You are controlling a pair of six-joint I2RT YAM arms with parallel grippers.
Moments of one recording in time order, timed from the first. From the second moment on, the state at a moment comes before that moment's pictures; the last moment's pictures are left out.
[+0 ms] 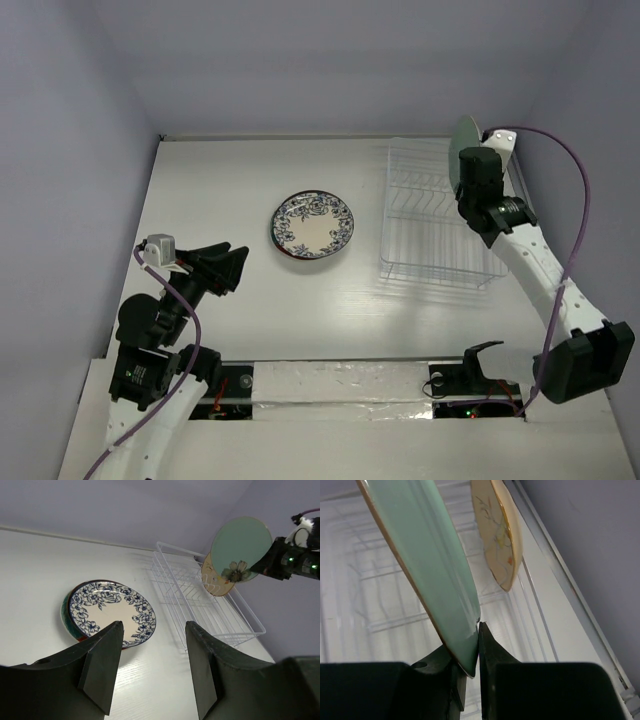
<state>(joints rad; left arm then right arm) -0.31 0.20 0.63 -0.32 0.16 -0.51 0.25 1.26 1.20 -0.49 0.68 0.26</state>
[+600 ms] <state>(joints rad) -0.31 0.22 0.63 -0.32 0.14 -0.51 0.57 1.38 1.17 -0.17 0.02 0.65</state>
